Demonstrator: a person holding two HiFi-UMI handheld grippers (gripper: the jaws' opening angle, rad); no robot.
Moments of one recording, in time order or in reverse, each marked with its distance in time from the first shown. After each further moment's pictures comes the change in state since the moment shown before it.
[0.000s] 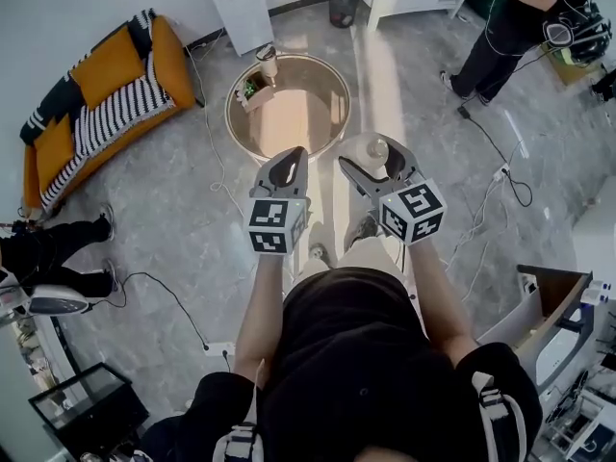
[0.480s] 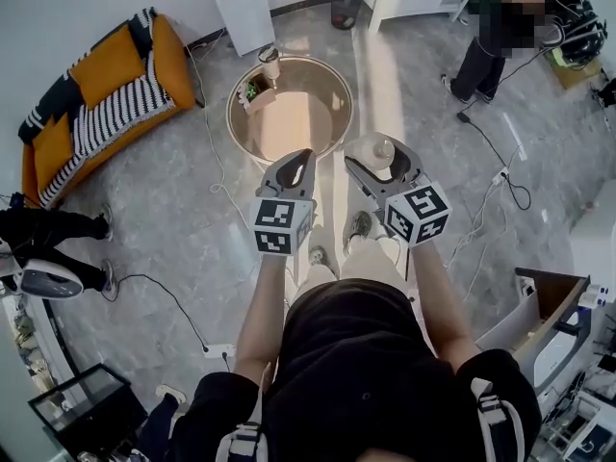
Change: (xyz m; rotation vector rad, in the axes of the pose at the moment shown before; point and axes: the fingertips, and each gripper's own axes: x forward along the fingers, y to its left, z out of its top) left arm 0.013 0.006 0.004 0.003 0.005 -0.047; right arm 0.015 -0.008 0.007 0.013 -0.007 -0.012
